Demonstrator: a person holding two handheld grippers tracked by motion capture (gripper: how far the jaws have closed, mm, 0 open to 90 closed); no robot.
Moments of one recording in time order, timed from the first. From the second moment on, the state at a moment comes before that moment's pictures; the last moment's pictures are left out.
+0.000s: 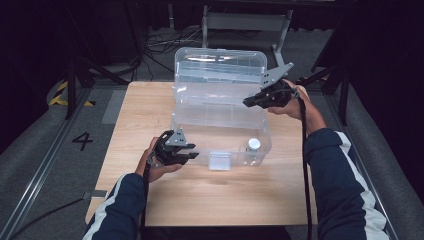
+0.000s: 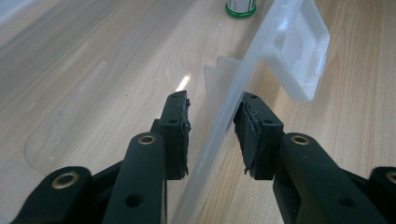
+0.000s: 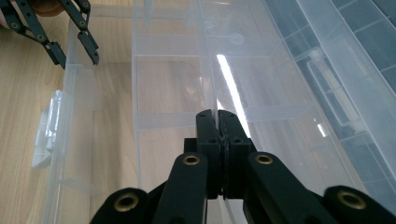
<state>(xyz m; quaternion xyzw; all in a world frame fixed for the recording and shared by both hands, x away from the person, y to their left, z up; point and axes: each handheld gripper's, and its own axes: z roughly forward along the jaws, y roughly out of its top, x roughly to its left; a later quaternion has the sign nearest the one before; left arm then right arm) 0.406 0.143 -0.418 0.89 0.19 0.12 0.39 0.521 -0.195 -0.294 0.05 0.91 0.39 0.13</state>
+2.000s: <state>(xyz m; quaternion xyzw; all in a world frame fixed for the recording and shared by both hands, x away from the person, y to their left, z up) 0.402 0.142 -0.420 0.89 0.18 0.14 0.40 0.486 -0.201 -0.308 0.02 0.91 0.40 0.13</state>
